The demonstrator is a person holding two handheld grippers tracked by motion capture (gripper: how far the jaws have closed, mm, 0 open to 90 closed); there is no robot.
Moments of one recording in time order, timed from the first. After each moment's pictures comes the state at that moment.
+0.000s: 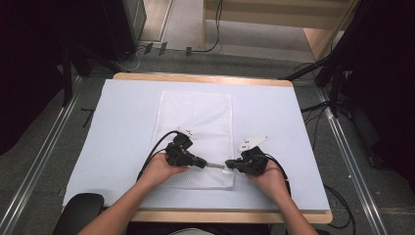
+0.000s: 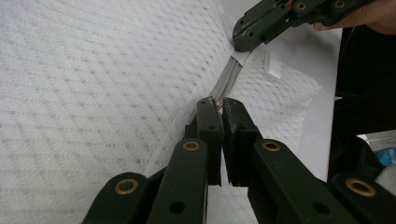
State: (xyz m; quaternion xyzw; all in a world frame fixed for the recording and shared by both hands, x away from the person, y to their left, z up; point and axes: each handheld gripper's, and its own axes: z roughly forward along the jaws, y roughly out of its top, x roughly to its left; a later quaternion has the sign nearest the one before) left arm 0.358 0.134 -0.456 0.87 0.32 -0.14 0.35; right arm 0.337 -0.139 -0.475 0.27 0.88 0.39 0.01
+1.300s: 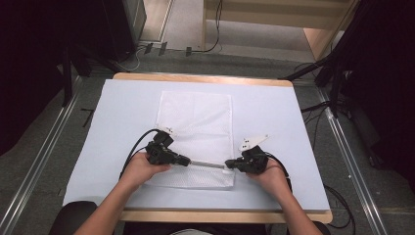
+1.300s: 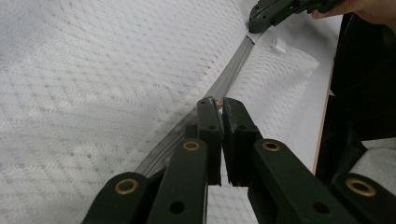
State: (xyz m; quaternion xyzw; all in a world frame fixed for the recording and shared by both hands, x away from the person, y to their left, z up) left arm 0.352 0.185 -0.443 0.85 0.35 -0.14 0.36; right arm 0.342 -0.141 -0.476 0.25 0.89 0.39 -0.01
